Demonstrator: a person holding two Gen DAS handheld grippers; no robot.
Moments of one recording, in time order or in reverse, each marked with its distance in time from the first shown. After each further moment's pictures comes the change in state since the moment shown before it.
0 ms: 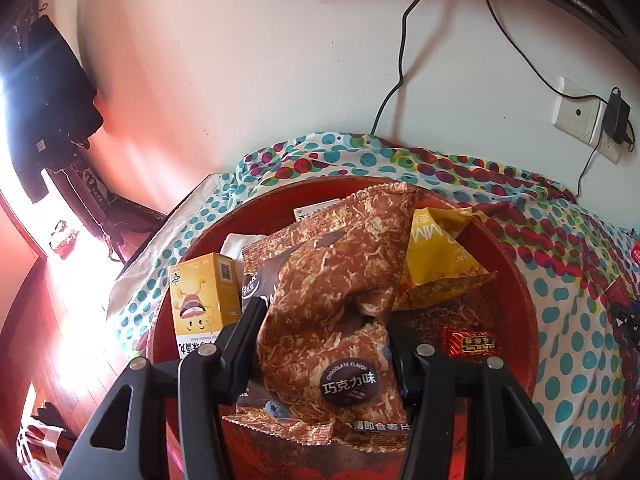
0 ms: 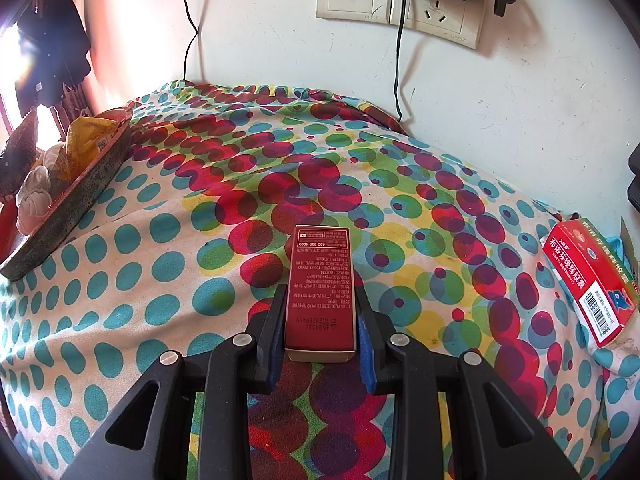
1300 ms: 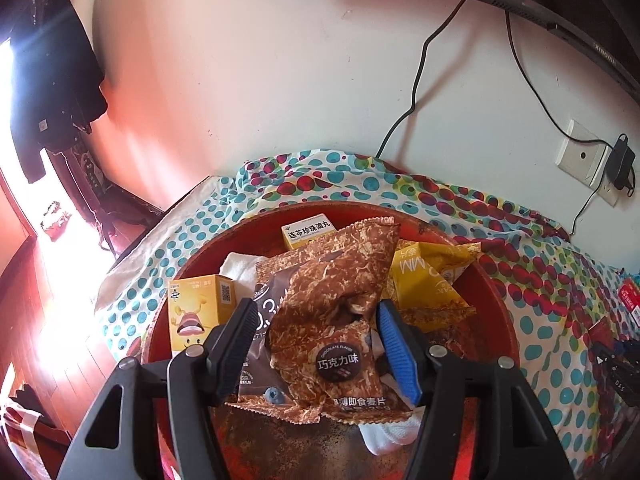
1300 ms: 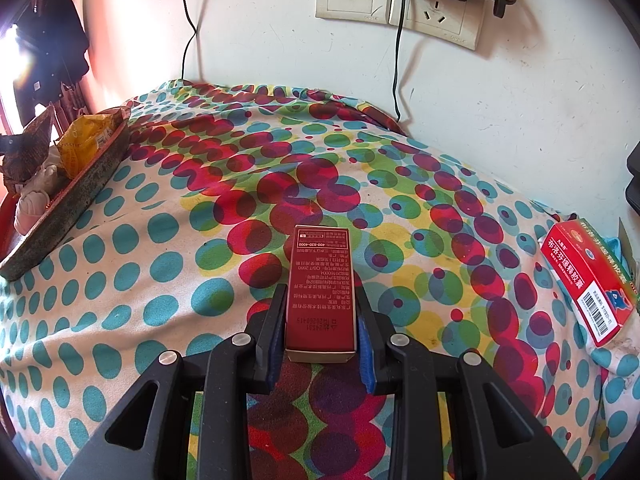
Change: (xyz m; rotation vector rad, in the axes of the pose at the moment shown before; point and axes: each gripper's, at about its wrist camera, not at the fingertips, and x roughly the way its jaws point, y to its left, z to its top) left arm -0.009 0.014 0.016 -0.100 -0.038 -0.051; right arm 0.001 0.004 0.000 0.000 -0.001 -0.002
